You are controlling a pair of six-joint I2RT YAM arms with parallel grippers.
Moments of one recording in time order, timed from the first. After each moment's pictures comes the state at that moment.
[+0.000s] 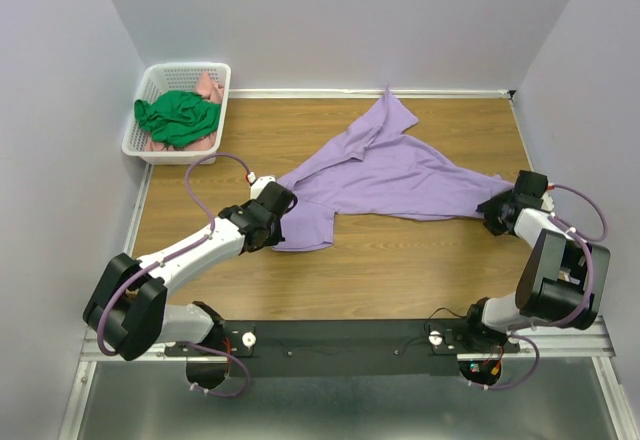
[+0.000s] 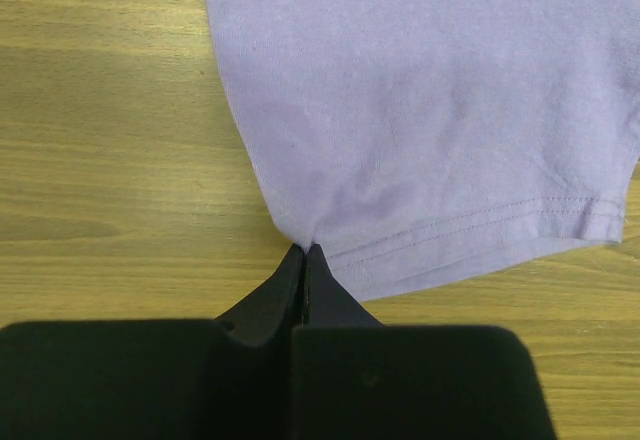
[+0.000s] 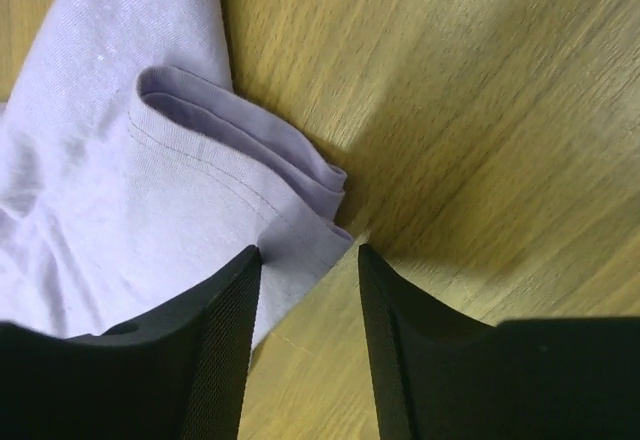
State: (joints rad) left arm -0.64 1.29 0.75 -0.54 -0.32 -0.66; right arm -0.36 1.43 0.64 -0.16 -0.02 0.82
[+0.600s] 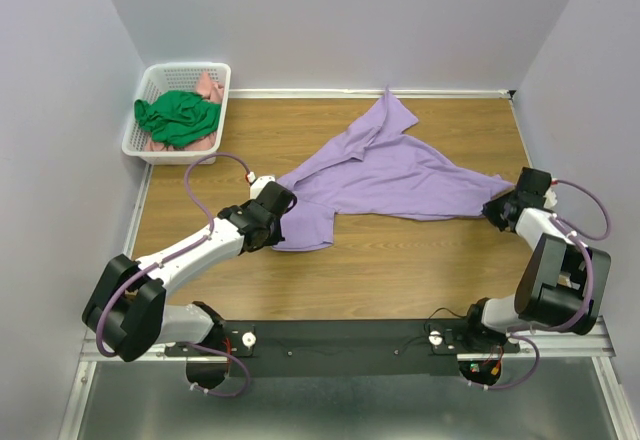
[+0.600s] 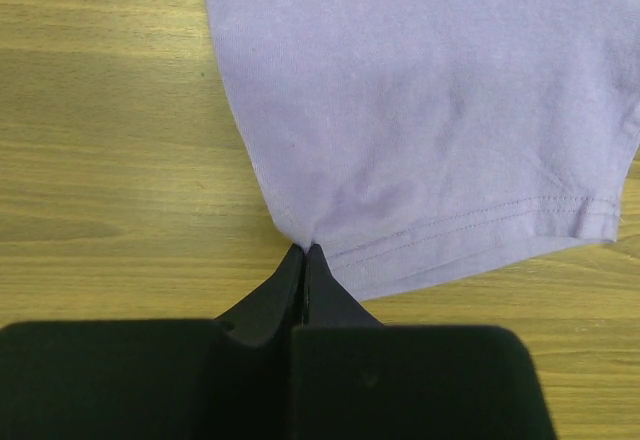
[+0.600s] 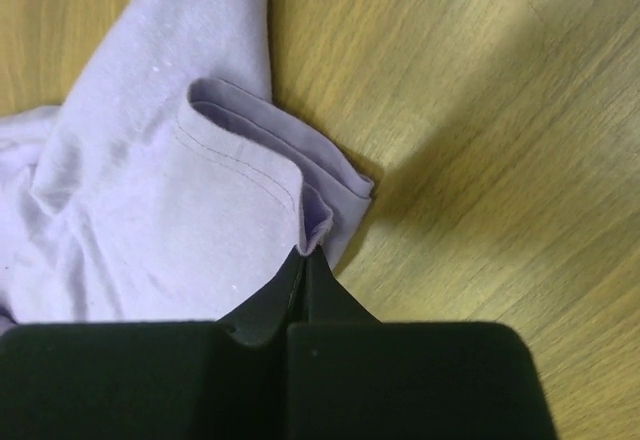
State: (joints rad) left arm -0.64 1.28 0.75 -0.54 -0.32 -0.66; right arm -0.37 1.41 0.66 -0.15 -0.02 0.80
